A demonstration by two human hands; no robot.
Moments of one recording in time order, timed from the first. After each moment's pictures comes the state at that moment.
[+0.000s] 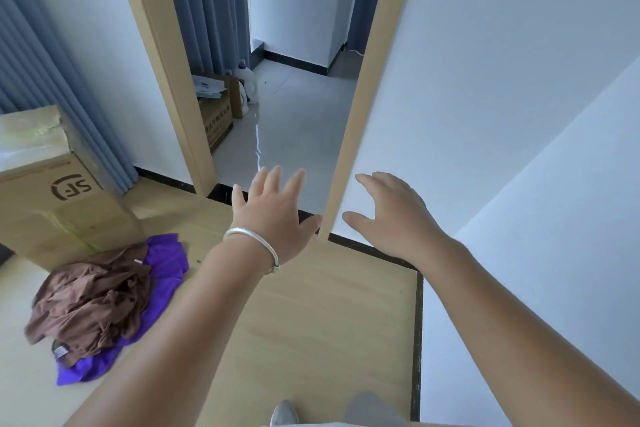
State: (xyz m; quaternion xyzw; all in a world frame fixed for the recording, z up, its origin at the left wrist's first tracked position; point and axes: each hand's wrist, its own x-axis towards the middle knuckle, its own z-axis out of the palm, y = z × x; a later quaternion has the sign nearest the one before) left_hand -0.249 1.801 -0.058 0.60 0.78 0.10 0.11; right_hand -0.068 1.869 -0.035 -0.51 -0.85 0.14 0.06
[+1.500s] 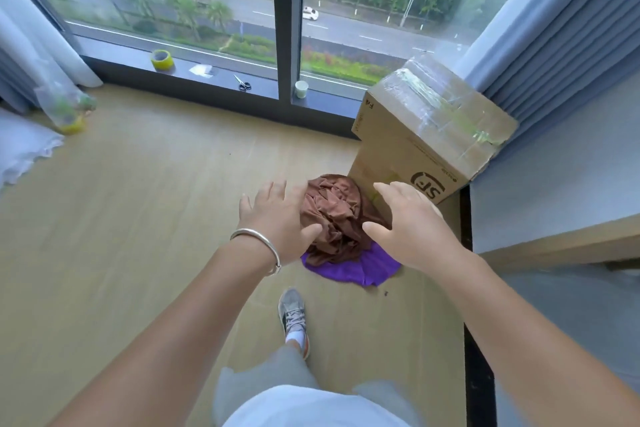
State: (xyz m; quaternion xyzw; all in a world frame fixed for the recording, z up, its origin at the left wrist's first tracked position) left_hand -0.696 1.622 -0.186 -0.07 0.97 0.14 0.19; right_hand -0.734 1.829 -0.155 0.13 -0.97 0.11 -0.18
